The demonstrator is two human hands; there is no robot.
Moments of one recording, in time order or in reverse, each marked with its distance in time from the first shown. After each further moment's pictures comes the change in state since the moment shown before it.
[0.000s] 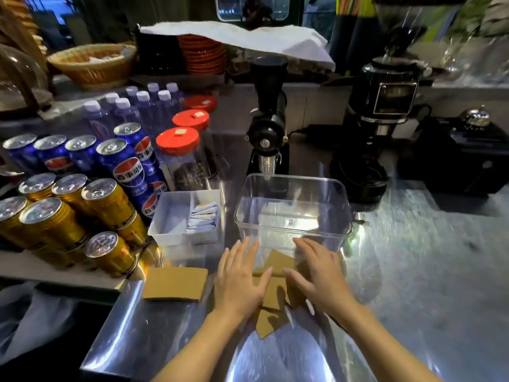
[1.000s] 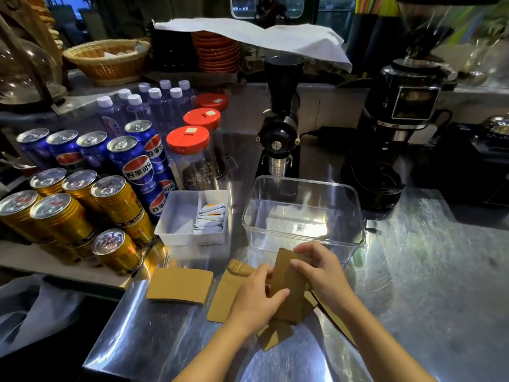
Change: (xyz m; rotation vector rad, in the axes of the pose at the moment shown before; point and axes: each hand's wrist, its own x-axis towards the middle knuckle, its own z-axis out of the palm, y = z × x) left_hand -0.007 0.014 0.000 -0.543 -0.216 -0.159; right_hand 0.024 -0.018 -0.004 0.805 -0.085 0.309
